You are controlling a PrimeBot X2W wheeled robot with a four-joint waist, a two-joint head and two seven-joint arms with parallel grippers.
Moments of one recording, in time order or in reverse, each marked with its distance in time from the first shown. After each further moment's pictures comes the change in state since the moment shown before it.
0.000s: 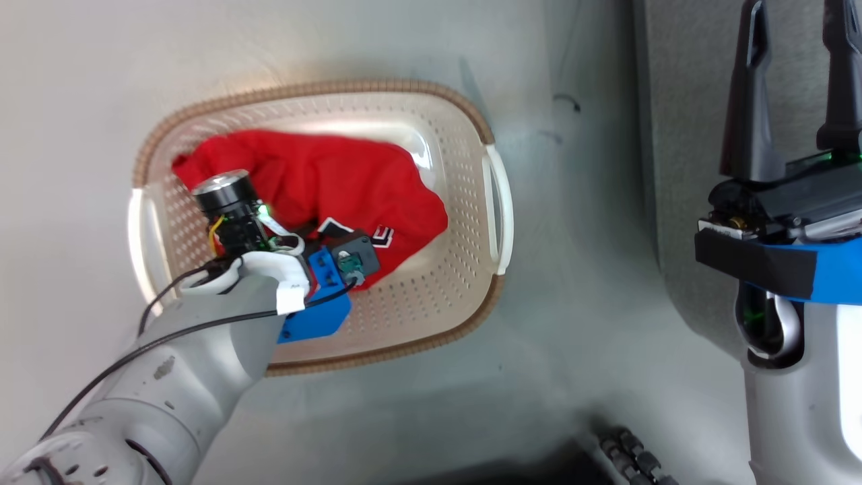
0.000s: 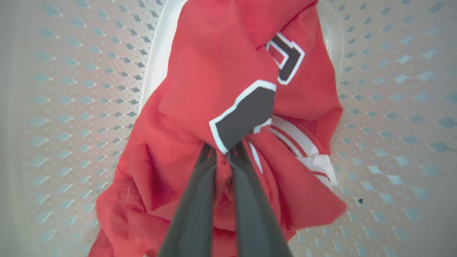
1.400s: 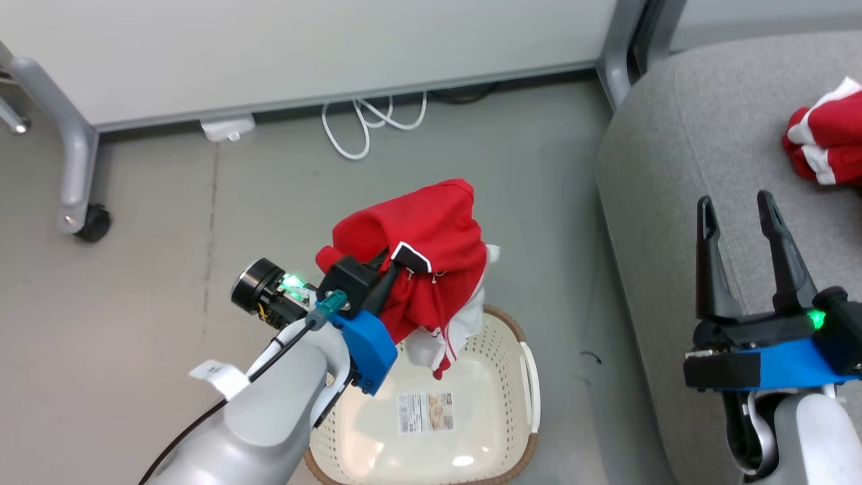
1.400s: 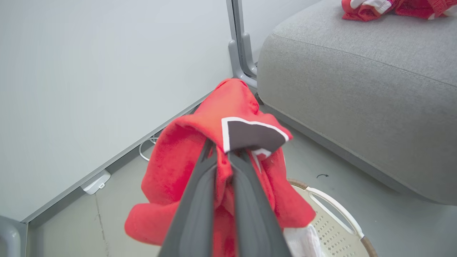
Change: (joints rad) left arm 0.321 0.024 0.379 -0.427 -0.342 0.058 -0.178; right arm 0.296 0.000 -0.069 0.167 -0.031 0.000 0.000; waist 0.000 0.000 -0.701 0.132
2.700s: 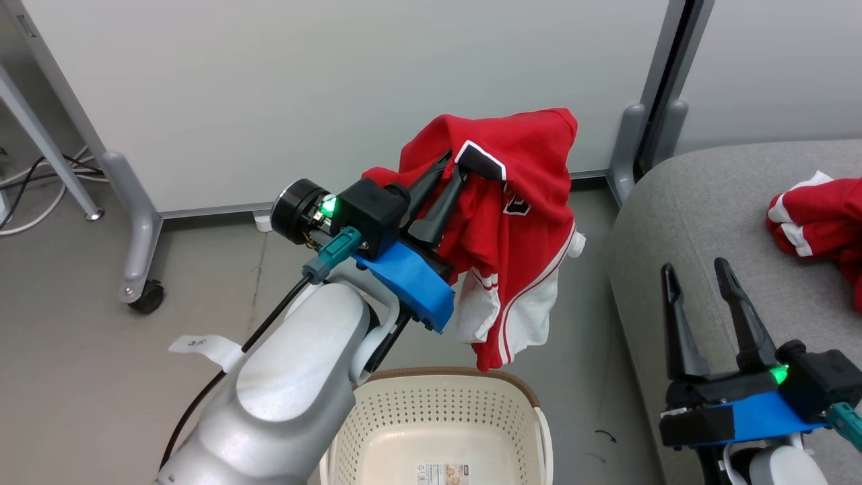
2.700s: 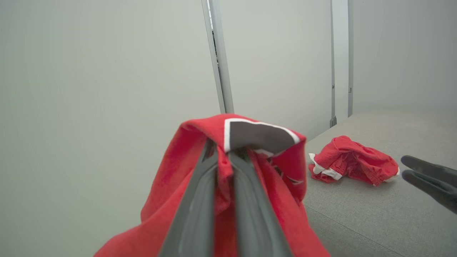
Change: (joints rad) left arm 0.001 -0.055 0.199 -0.393 -0.014 -0.013 0.064; right arm 0.130 0.001 0.060 0.020 0.065 0.000 0.000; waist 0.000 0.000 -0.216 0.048
